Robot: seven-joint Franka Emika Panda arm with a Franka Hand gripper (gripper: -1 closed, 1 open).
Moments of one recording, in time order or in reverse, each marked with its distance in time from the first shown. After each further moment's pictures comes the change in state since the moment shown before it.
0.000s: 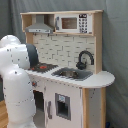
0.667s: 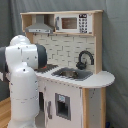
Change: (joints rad) arm -0.023 0.117 -0.014 -0.009 0.009 -0.034 -0.155
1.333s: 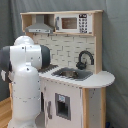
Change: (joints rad) arm -0.004 0.050 -0.011 0.000 -0.001 -0.016 -0.129
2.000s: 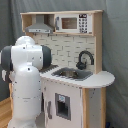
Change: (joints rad) arm 0.000 0.016 -0.002 0.000 -0.001 0.001 -0.068
